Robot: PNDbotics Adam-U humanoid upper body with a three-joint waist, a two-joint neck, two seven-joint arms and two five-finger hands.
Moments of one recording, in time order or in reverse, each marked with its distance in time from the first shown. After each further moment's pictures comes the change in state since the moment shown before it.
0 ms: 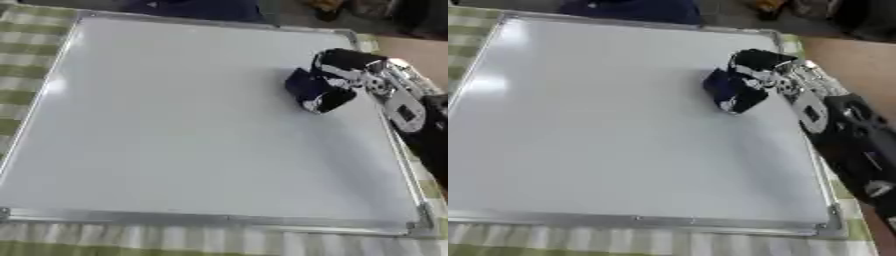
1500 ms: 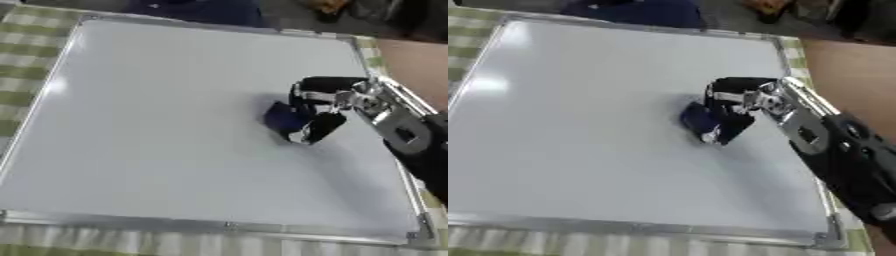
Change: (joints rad) left arm -0.002 0.000 0.000 0.000 0.000 0.005 -0.003; right arm 0.103 -0.004 0.090 -0.266 -0.223 0.074 0.193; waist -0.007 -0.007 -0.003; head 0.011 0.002
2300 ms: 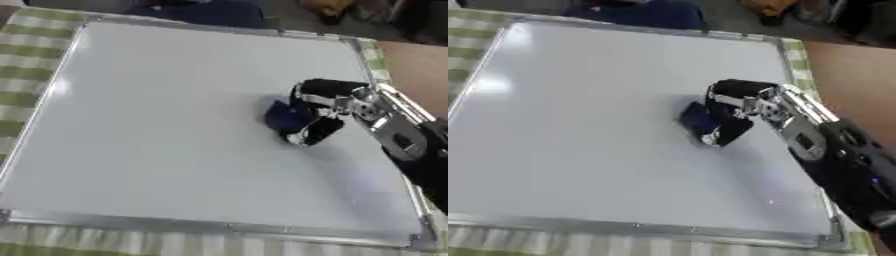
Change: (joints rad) left arm 0.000 0.000 0.000 0.000 -0.003 0.000 0.000; right arm 0.007 0.020 -0.035 0.071 0.080 0.006 -0.097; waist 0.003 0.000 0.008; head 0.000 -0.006
